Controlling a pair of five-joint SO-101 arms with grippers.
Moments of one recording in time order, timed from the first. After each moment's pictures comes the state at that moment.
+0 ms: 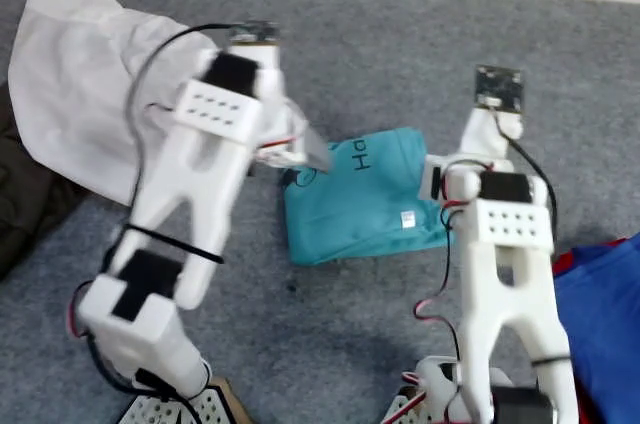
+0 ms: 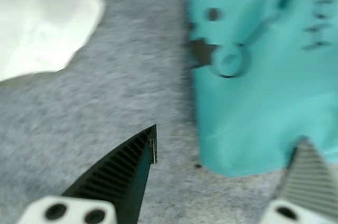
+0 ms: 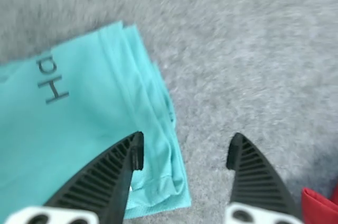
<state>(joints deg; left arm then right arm) 11.5 9.7 -16.1 99.4 23.0 -4.0 -23.7 33.7 56.7 -1.8</state>
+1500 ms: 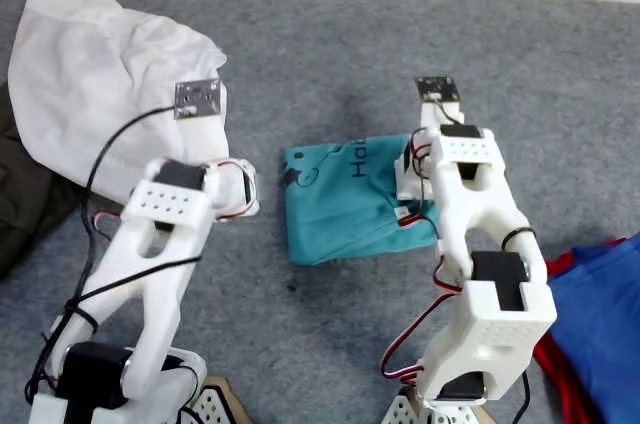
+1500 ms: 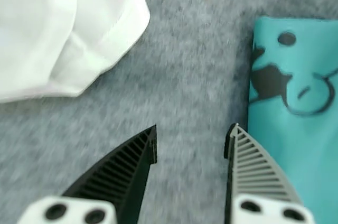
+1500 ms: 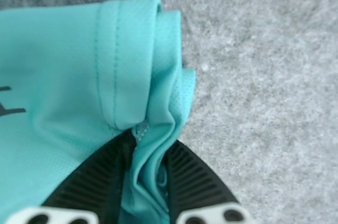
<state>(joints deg) 4.3 -18.8 43.6 49.8 19.8 -4.9 16.0 15.4 56.0 5.7</state>
